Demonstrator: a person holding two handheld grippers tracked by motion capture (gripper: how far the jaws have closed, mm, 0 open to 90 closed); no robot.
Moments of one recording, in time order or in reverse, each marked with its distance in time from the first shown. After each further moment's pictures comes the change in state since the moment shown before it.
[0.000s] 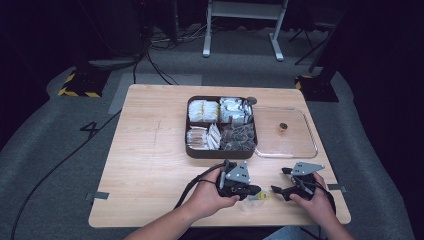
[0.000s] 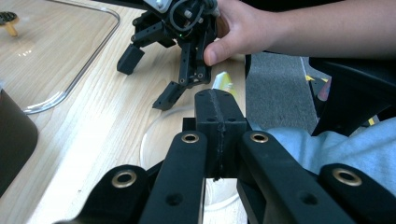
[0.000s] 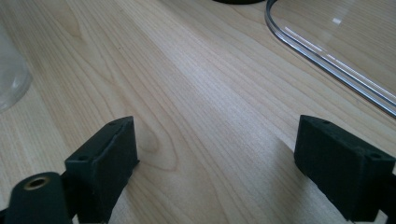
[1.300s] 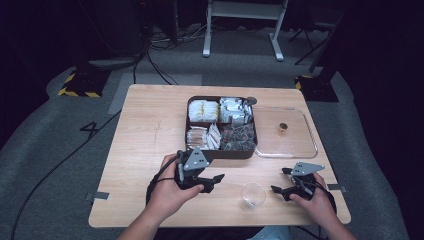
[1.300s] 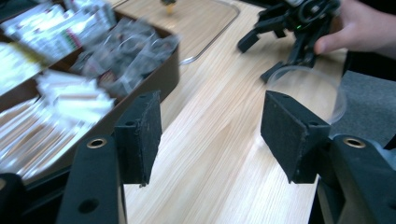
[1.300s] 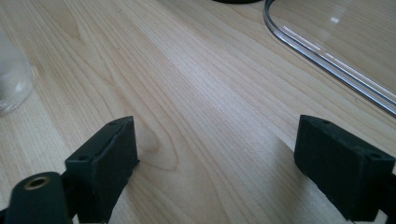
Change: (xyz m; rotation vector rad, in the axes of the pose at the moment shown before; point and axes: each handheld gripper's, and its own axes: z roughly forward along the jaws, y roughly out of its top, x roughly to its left) left arm 0.011 -0.033 -0.096 -0.017 0.390 -0.162; right arm 0.001 0.000 0.000 0.002 -0.006 0.004
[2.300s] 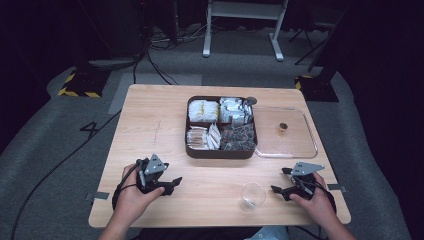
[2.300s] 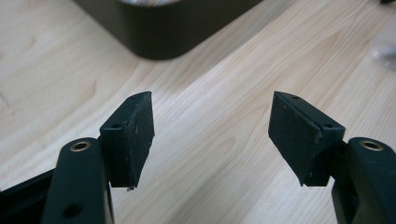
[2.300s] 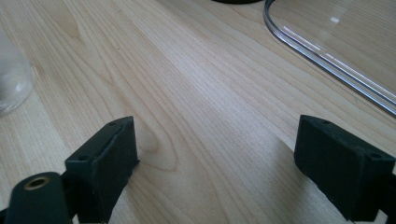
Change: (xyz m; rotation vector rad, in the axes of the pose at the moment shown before) left arm 0.061 -0.097 -0.026 0.124 0.173 -0.142; right arm 0.000 0.000 0.000 0.000 0.000 0.000
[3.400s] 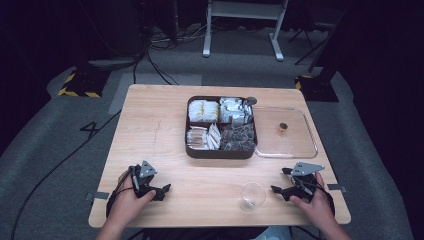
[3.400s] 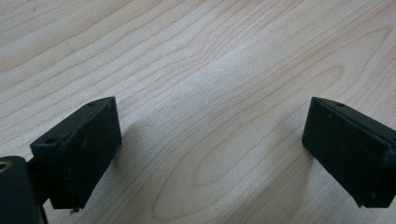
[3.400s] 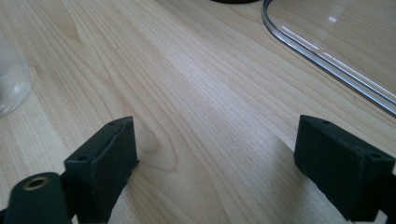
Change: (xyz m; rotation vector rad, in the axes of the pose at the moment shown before) left arm 0.030 -0.049 0.027 0.083 0.103 -0.060; right arm 0.001 0.000 0.000 0.000 -0.009 0.005
